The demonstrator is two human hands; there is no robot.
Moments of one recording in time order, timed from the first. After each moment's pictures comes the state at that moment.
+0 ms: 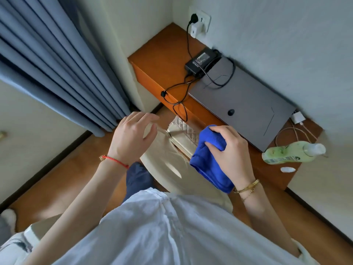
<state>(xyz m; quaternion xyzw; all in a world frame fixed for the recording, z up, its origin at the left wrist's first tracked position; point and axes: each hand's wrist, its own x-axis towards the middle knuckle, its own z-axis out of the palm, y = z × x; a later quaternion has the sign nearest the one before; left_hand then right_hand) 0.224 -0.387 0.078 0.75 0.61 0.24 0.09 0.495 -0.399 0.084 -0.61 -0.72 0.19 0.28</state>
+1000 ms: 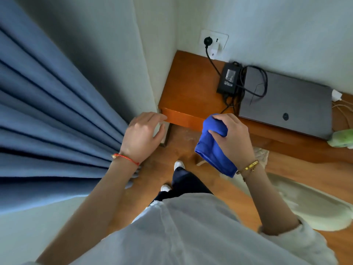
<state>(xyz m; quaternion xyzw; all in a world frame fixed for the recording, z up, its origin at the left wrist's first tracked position) -0.051 -0.113 0.068 0.87 0.41 0.23 0.15 0.197 -0.212 0.074 -0.76 -0.57 0.15 0.28</state>
